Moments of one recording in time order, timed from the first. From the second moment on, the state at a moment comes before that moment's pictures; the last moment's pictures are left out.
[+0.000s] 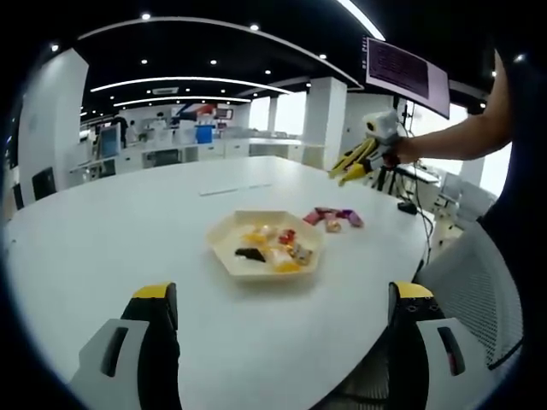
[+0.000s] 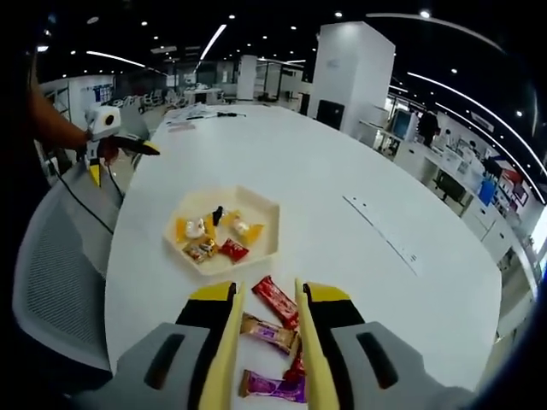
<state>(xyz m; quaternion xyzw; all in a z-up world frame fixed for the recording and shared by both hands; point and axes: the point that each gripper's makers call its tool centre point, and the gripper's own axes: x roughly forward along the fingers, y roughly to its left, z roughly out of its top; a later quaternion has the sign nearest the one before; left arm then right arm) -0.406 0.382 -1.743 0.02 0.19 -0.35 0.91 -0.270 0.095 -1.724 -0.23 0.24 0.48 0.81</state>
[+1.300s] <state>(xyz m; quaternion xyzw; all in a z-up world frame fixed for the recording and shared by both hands) -0.405 0.384 -1.745 0.01 0.20 -0.35 0.91 -0.227 0.144 -1.794 -0.19 0.26 0.53 0.78</state>
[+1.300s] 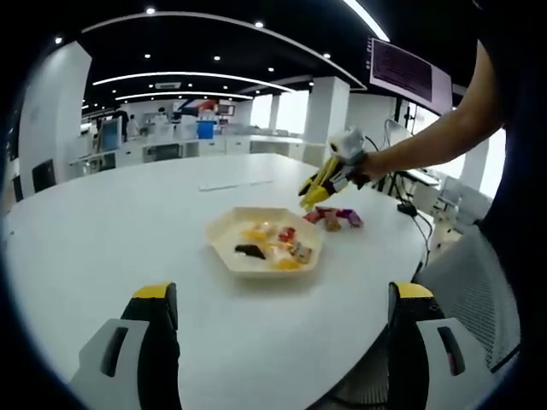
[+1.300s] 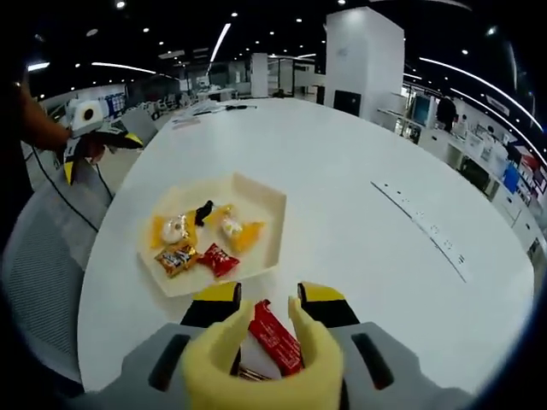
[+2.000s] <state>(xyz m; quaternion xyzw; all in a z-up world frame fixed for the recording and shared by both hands) -0.405 0.382 -1.745 0.00 0.20 -0.35 0.91 -0.236 0.121 -1.821 -0.24 0.28 0.53 0.76</state>
